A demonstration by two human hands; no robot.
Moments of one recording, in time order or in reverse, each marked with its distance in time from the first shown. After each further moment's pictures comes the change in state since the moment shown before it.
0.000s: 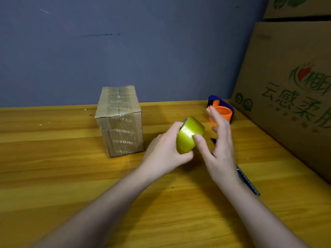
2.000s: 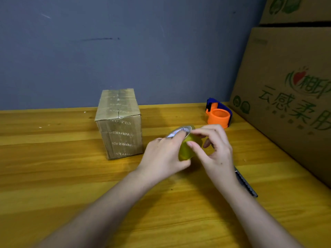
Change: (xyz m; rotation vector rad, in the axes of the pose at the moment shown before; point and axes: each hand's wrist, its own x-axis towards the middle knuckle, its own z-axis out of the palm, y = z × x) left_hand -0.001 -0.003 0.003 0.481 0.057 0.227; right_hand 0.000 0.004 -0.002 0.041 0.033 -0.113
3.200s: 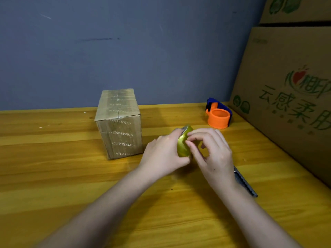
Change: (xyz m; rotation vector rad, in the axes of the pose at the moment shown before) left_hand 0.003 -0.001 0.001 -0.189 -0.035 -0.124; right_hand -0.001 -0.007 0.003 -0.232 0.003 -0.176
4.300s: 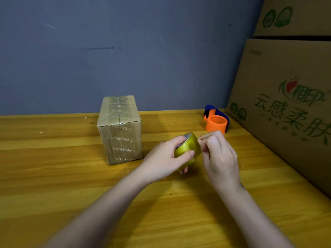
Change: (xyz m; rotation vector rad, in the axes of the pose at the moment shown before) left_hand -0.001 -0.005 -0.007 -0.609 -0.229 -0.002; right_hand 0.005 0.004 -0.013 -0.217 0.037 -0.045
